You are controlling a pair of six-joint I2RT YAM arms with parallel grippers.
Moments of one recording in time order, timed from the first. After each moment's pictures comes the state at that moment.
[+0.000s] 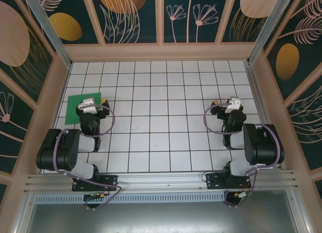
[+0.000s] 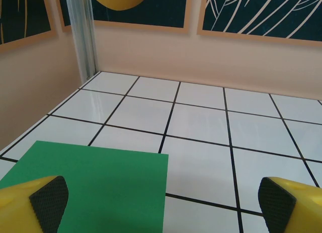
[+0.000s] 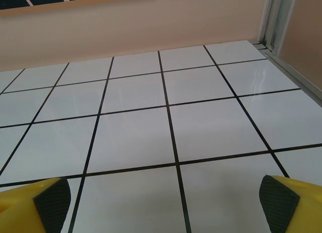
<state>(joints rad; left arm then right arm) -0.02 1.51 0.20 1.19 -0.20 -0.10 -0.03 1.53 0.22 1.10 0.00 0.09</state>
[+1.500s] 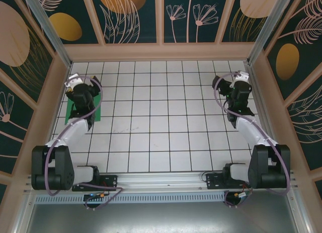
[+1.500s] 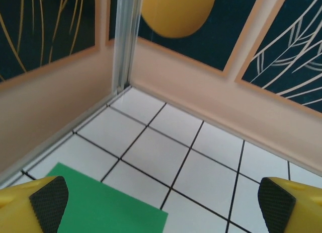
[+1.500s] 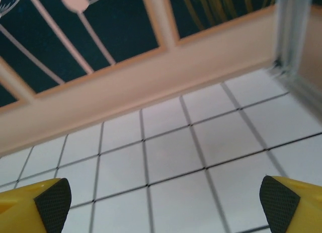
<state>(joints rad) -0.02 1.32 0.73 0.30 -0.38 -0.38 0.05 1.27 0.73 0.25 0.03 0.34</state>
